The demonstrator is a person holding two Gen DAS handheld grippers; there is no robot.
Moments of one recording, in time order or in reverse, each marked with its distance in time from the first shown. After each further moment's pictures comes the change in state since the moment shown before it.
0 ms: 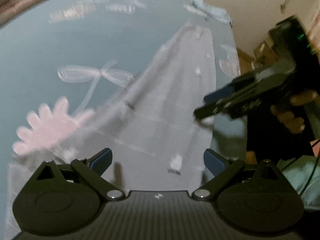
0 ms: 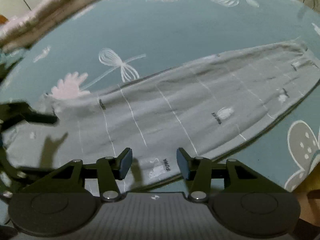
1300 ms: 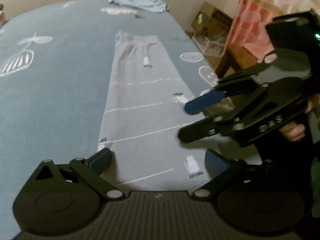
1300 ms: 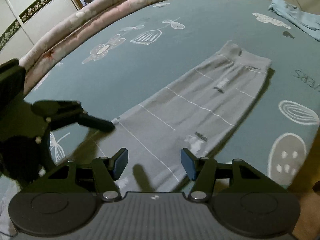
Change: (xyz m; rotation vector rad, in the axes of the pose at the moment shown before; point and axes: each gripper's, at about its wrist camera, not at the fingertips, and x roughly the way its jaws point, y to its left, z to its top) left arm 0.128 -0.040 0.188 0.494 0.016 -0.268; right arm -0.003 -0.118 0.036 0.268 -0.267 -0.039
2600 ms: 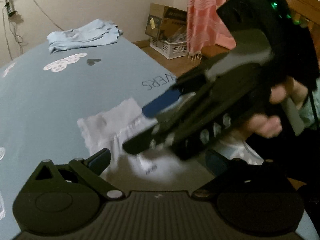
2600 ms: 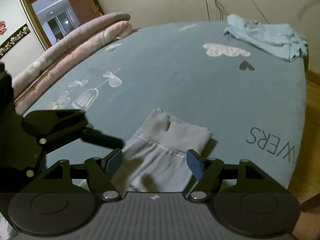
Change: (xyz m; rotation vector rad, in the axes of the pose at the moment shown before) left arm 0.088 0.007 0.138 0.395 -0.046 -0.079; right arm 0.005 -0.105 0.083 0.138 -0.196 -0.121
